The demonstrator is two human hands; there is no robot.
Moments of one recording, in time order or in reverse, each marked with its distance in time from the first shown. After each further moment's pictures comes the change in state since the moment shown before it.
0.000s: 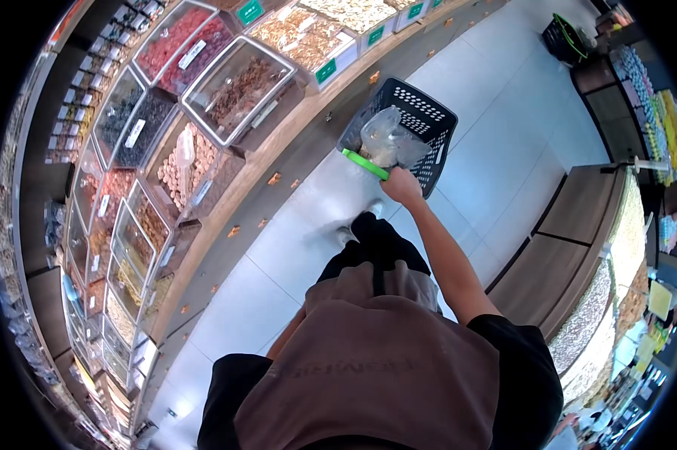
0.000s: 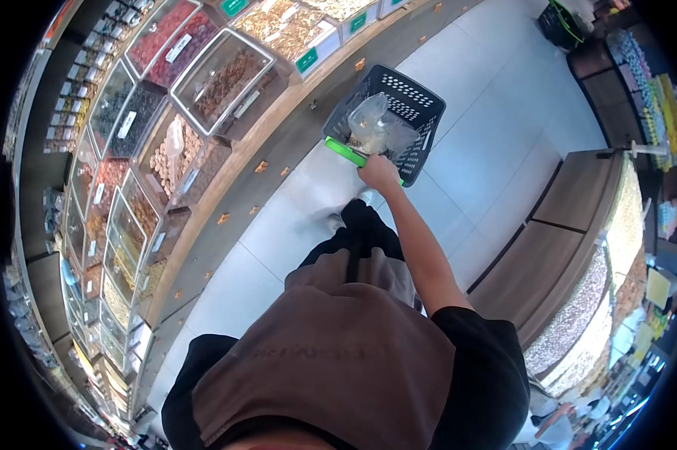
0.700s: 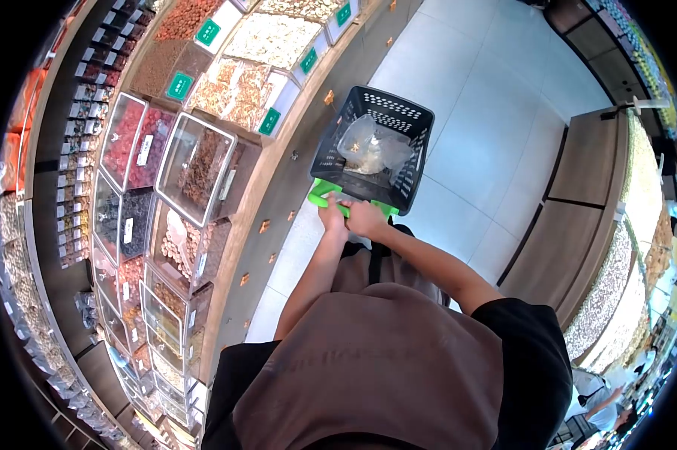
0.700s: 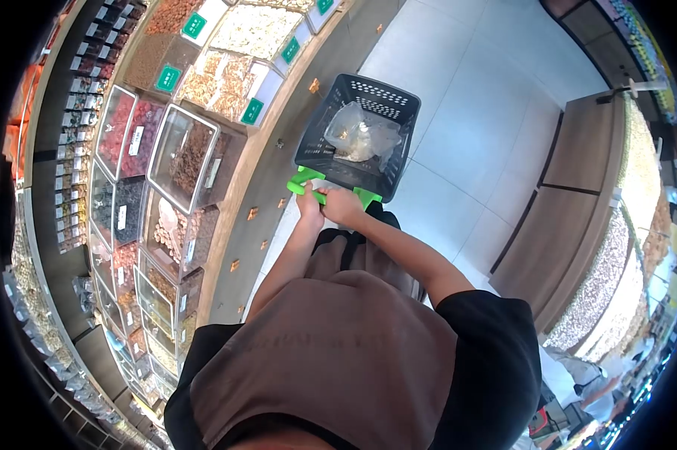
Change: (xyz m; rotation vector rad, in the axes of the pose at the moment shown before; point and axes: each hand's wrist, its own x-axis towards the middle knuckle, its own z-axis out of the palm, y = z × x) left_hand 0.083 0.483 -0.187 -1.488 0.274 0.231; right_hand 0.030 0.014 -0.055 0.195 -0.085 -0.131
